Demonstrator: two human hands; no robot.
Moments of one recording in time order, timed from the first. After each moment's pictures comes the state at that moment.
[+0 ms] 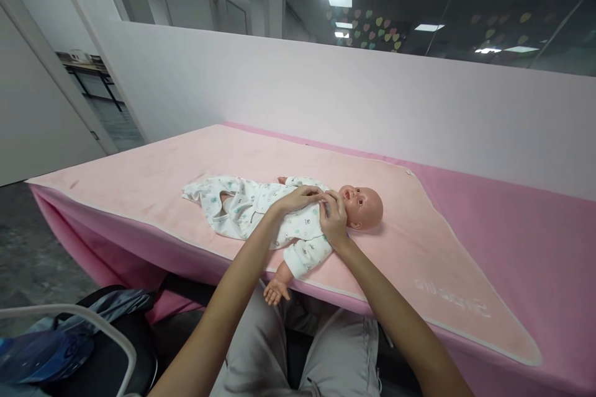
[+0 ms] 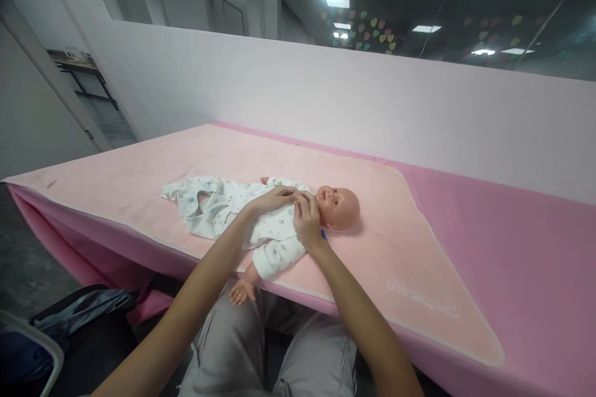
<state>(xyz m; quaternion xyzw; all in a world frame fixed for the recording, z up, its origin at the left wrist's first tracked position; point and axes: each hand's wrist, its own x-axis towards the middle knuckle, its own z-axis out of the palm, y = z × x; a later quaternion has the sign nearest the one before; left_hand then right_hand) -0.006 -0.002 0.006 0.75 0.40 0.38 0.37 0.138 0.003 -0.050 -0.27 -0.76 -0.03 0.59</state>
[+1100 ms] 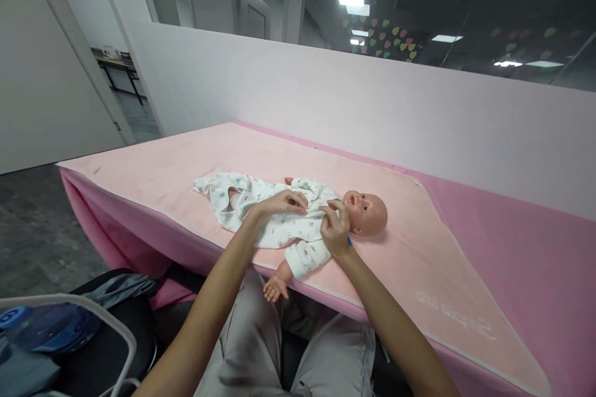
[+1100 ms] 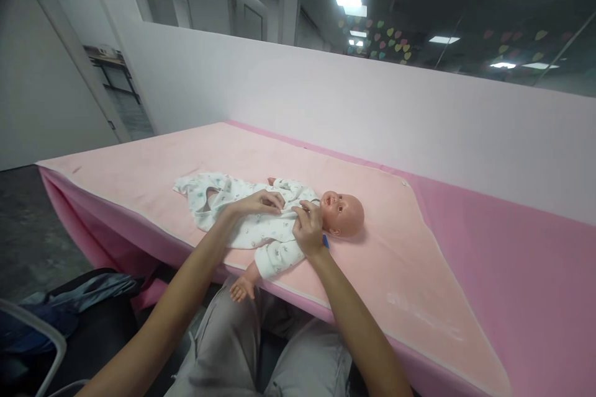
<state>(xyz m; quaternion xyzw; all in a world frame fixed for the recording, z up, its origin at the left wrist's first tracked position) -0.053 -0.037 0.006 0.75 0.40 0.36 0.39 0.142 -0.008 -0.052 -0.22 -0.77 -0.09 0.60</state>
